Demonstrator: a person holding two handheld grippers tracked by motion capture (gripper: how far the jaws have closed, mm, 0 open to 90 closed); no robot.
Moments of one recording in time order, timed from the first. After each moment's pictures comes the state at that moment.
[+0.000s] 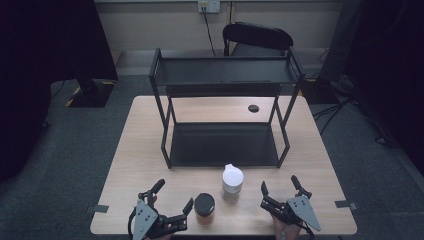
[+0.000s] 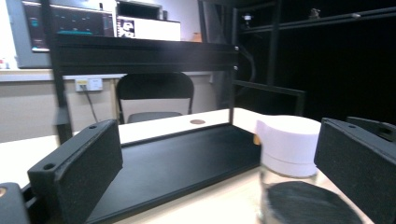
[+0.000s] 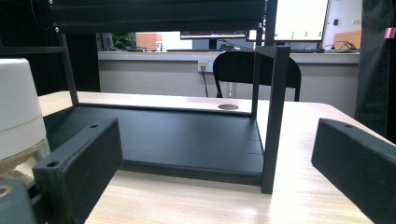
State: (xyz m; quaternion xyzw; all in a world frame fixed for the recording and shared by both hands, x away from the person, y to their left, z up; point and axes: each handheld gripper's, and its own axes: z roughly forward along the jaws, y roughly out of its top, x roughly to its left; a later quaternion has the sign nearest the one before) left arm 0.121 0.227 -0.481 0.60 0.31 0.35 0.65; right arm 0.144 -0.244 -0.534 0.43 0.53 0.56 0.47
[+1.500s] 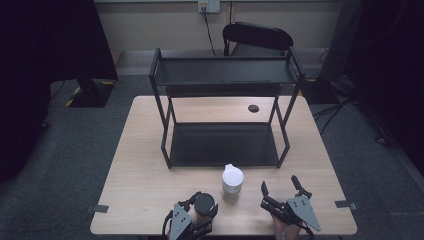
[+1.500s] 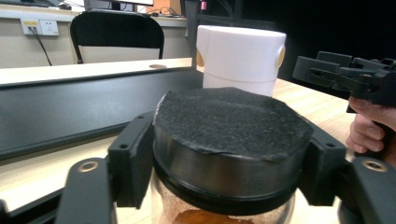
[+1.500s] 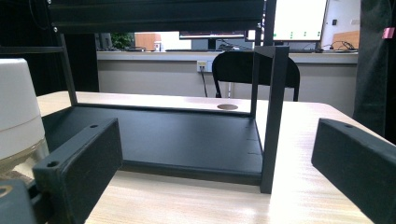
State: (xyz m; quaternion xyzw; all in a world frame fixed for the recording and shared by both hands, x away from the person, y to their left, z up) left arm 0.132 0.181 -0.507 0.65 0.34 0.28 0.62; right arm 0.144 -0.243 -0.534 0.43 0.53 0.56 0.47
